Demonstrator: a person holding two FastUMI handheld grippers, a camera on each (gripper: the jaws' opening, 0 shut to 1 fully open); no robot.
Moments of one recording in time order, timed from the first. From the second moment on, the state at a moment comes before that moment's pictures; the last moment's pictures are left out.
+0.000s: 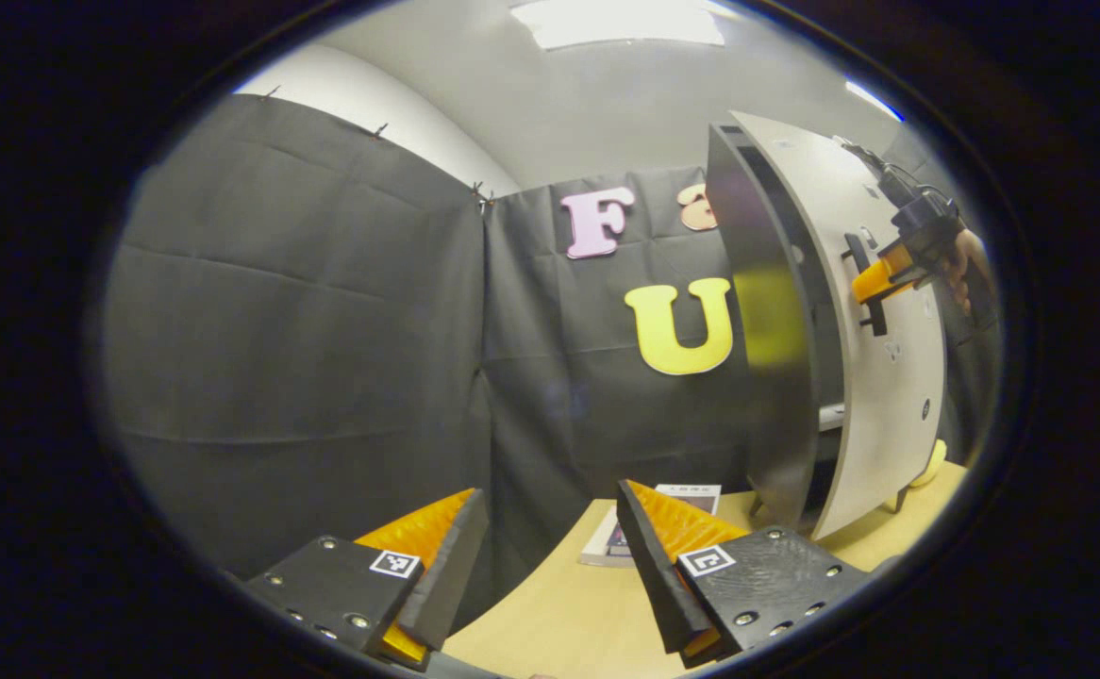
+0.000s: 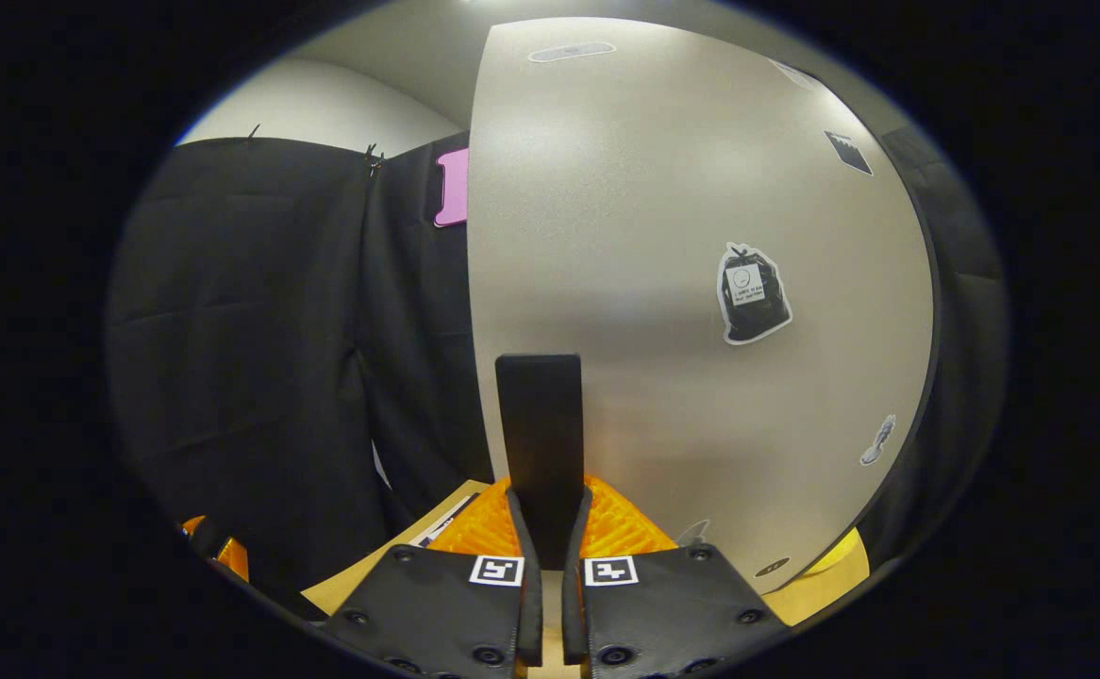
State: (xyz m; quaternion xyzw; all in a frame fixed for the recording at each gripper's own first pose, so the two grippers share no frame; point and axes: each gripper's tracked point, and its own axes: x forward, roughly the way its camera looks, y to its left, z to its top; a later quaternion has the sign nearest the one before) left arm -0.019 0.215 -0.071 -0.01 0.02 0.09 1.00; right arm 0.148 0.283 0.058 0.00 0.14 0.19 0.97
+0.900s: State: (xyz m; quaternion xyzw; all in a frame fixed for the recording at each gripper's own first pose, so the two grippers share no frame) left arm -0.014 0.112 -0.033 0.01 0.00 0.02 1.00; right arm 0.092 0.245 0.073 0.00 0.14 0.25 0.96
